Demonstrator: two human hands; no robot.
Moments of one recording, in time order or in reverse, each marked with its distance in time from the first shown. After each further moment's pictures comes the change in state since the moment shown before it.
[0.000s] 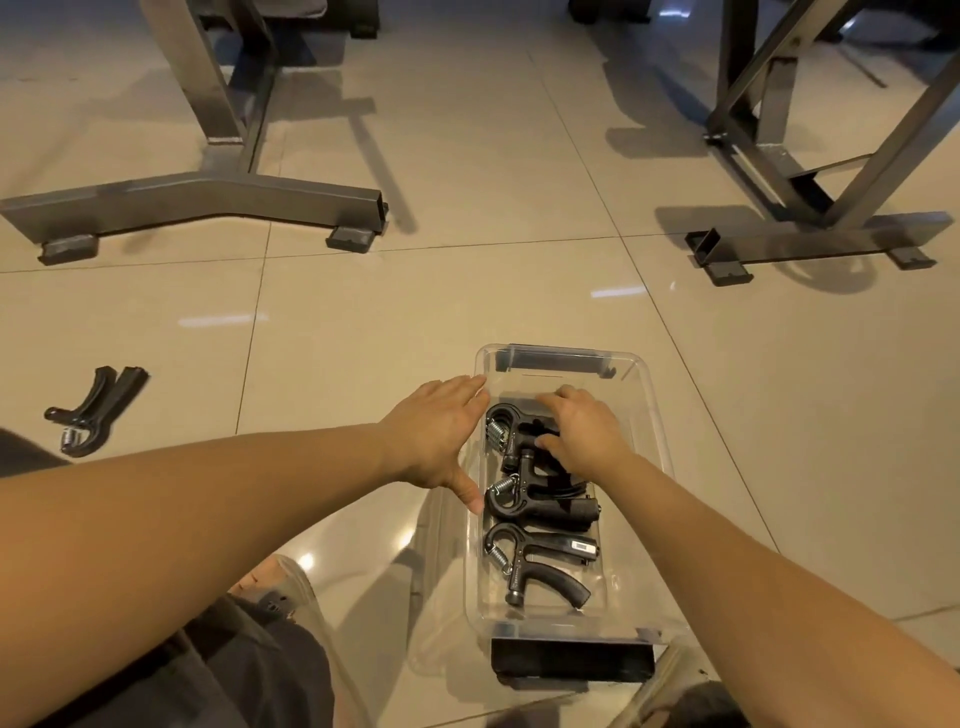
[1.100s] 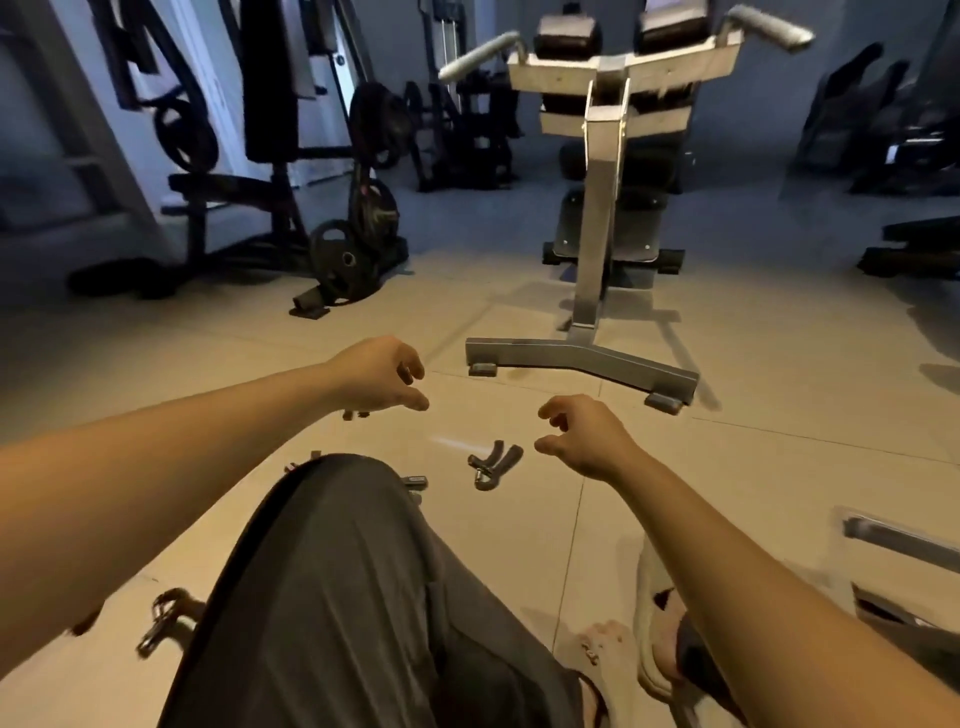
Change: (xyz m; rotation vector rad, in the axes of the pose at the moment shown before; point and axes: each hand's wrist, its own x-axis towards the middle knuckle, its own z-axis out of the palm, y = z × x) left_hand -0.531 -0.192 -0.083 -0.327 0.534 -0.837; right_hand -0.110 -0.482 -0.111 0.380 0.106 -0.508
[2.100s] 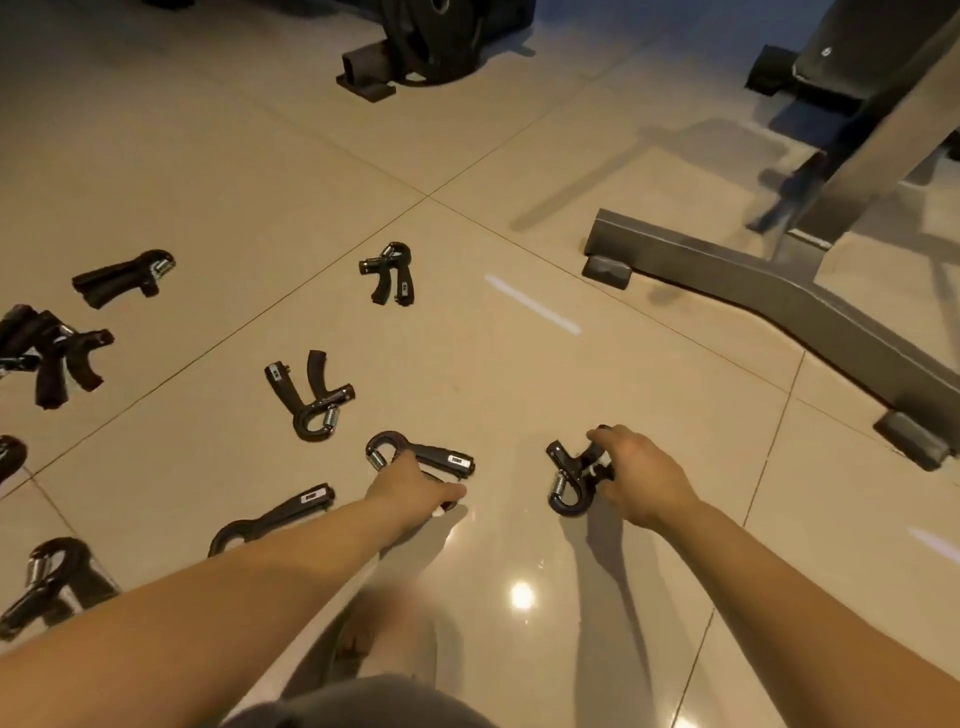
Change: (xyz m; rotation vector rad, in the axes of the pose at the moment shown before) left_hand 0.219 -0.224 0.325 -0.738 -0.218 -0.860; right_hand 0.311 0.130 0.242 -0.440 -0.530 -0.045
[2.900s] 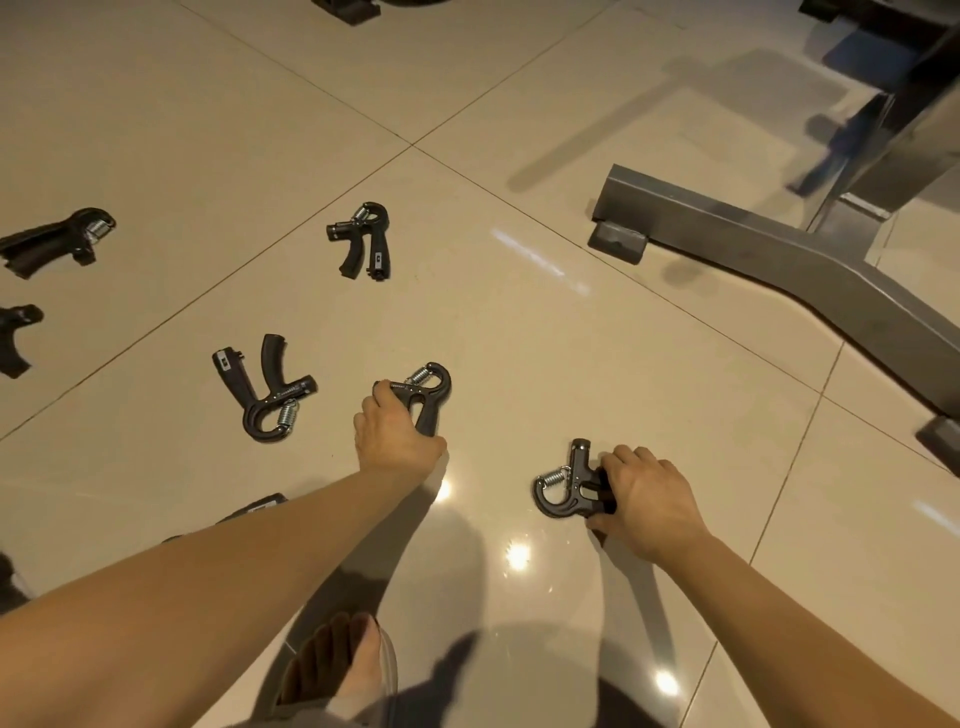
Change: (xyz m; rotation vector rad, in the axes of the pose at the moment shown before) left_hand 0.086 0.038 0.028 0.111 0.436 0.089; right_hand 0.044 0.048 0.044 -0.288 0.000 -0.084
